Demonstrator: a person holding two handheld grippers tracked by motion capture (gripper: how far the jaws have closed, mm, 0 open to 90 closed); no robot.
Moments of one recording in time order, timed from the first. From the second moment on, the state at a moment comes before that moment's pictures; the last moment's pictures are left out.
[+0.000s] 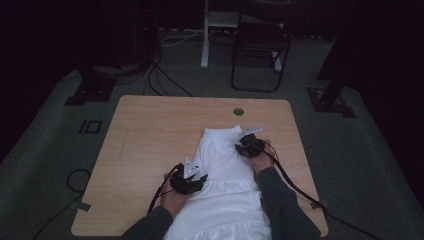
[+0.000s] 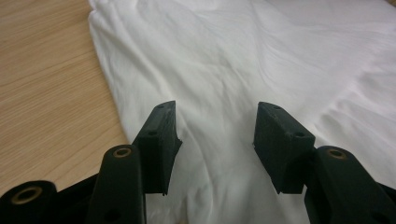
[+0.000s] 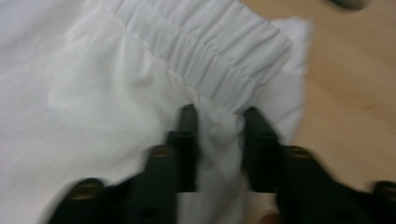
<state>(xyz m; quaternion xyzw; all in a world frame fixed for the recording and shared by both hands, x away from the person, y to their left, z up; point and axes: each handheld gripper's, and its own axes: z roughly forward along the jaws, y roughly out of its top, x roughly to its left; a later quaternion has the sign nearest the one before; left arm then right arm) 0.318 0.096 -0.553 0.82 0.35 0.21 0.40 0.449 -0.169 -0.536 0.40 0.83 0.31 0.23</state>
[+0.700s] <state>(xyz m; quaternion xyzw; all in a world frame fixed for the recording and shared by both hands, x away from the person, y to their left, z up) 0.318 0.092 -0.563 0.83 0.36 0.21 0.37 0.500 -0.183 -0.550 0.50 0.78 0.34 0.16</state>
